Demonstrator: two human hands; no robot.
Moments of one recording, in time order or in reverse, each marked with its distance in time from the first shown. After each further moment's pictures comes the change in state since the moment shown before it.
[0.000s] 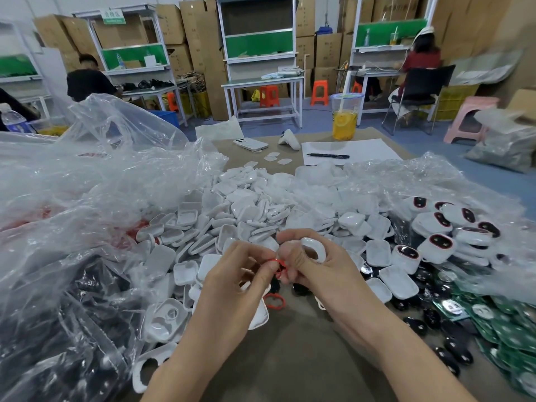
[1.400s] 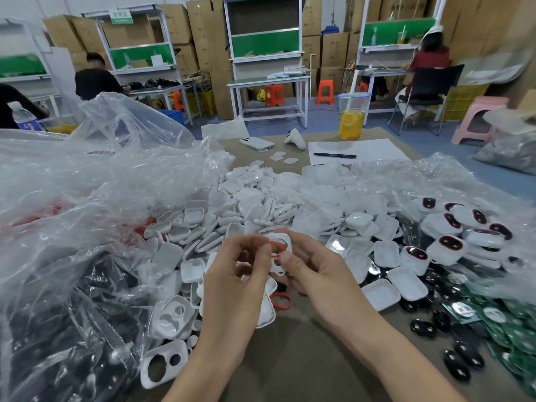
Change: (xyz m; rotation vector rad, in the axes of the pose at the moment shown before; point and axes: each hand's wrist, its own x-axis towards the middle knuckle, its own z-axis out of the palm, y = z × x) left_hand 0.001 0.003 0.011 -0.063 0.279 -0.058; right_hand 0.003 0.015 0.013 0.071 -0.050 -0.033
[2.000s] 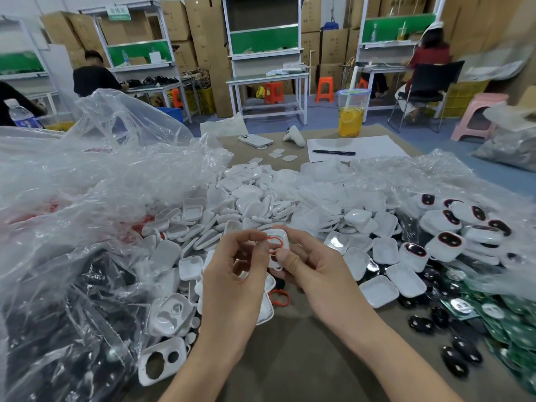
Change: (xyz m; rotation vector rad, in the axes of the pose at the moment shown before) left_hand 0.003 -0.006 0.002 0.032 0.031 0.057; right_hand -0.002 -0.004 0.003 -0.046 0.006 -0.019
